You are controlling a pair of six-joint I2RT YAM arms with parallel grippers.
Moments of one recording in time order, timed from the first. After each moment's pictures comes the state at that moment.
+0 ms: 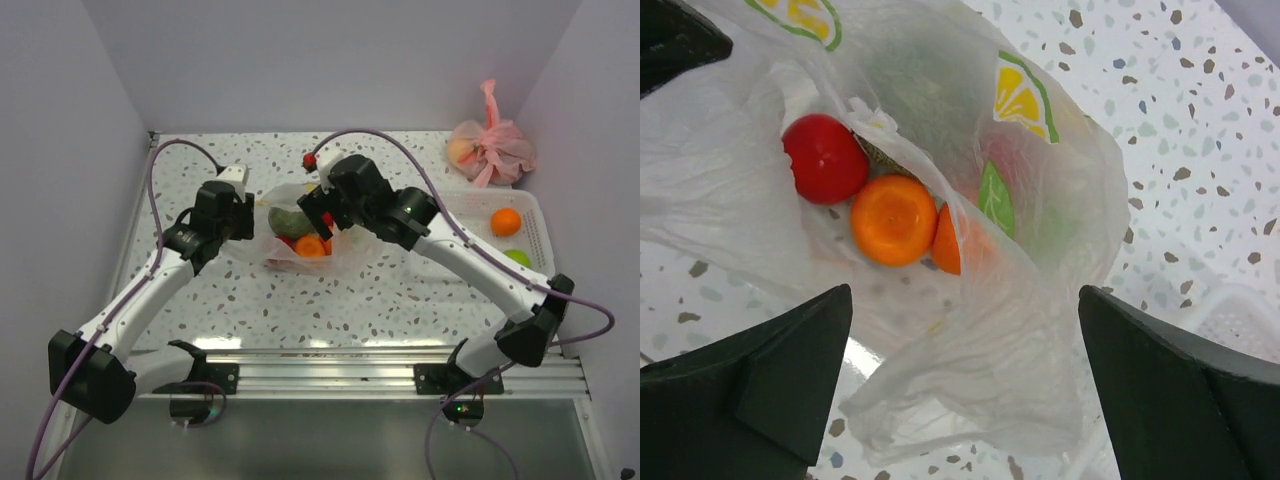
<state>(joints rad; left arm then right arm) -0.40 1.15 0.96 -0.44 -0.19 -0.19 0.89 1.48 1.61 -0.75 0.27 0.00</state>
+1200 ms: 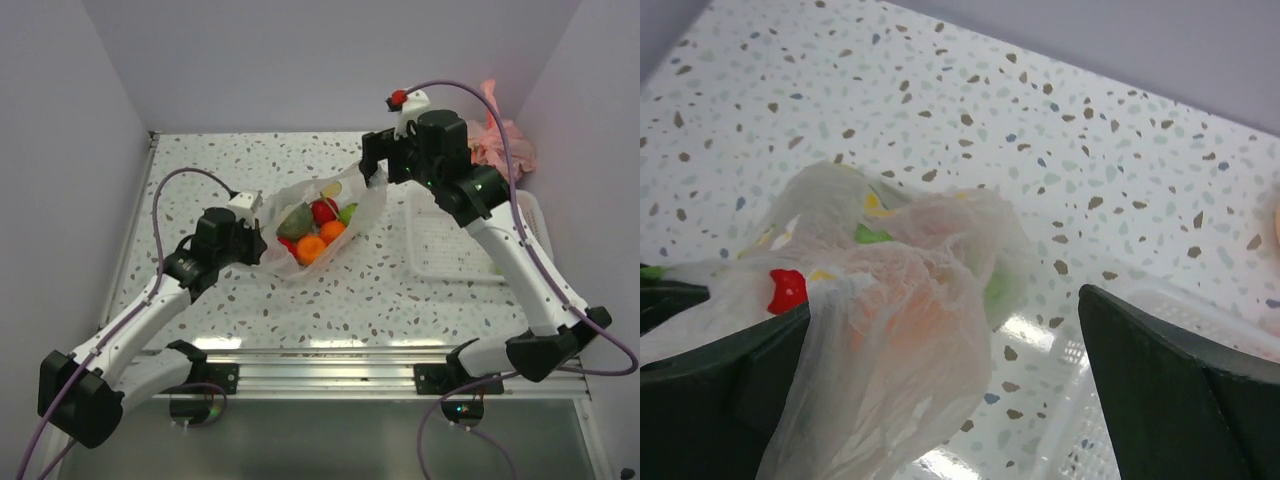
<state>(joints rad) -0.46 1.01 0.73 -0.32 0.05 -0.24 0.52 1.40 1.67 -0.70 0.09 0.08</state>
